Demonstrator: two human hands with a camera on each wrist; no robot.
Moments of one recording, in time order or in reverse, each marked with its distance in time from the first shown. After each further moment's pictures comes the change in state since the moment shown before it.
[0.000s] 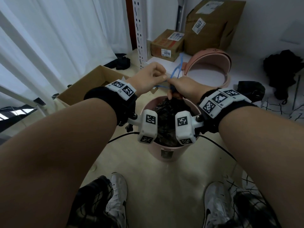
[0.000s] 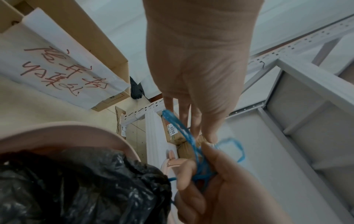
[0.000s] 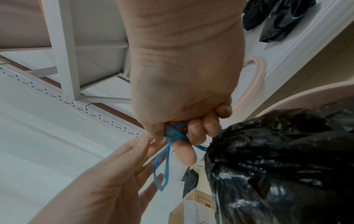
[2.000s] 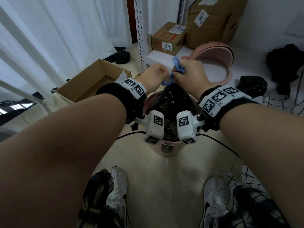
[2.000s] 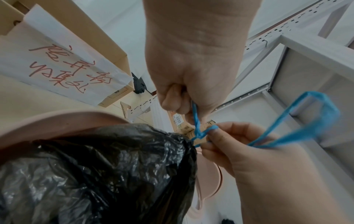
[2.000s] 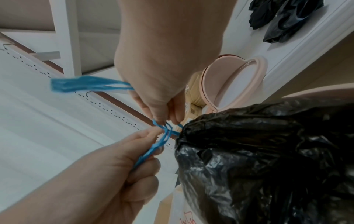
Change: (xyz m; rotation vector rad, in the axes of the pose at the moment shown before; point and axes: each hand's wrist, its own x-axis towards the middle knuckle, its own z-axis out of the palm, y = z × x) left_hand 0.004 -0.006 0.019 0.088 0.018 -0.084; right_hand -0.004 0.003 -0.006 -0.501 0.465 -0.357
